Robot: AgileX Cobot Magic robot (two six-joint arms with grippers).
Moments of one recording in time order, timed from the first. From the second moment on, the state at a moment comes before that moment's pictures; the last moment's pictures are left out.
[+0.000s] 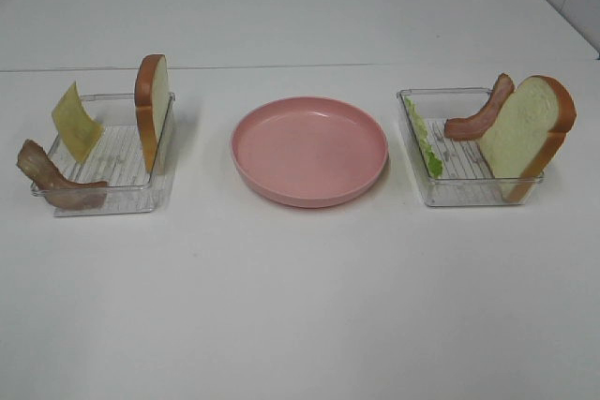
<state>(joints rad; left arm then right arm) 0.09 -0.01 -0.52 -0.05 1.08 -0.02 0.05 0.00 -0.46 -0.14 1.11 0.10</state>
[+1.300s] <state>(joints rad) 0.09 -0.01 -0.52 -0.05 1.08 -0.02 0.05 0.55 -0.56 -0.14 0.79 0.10</state>
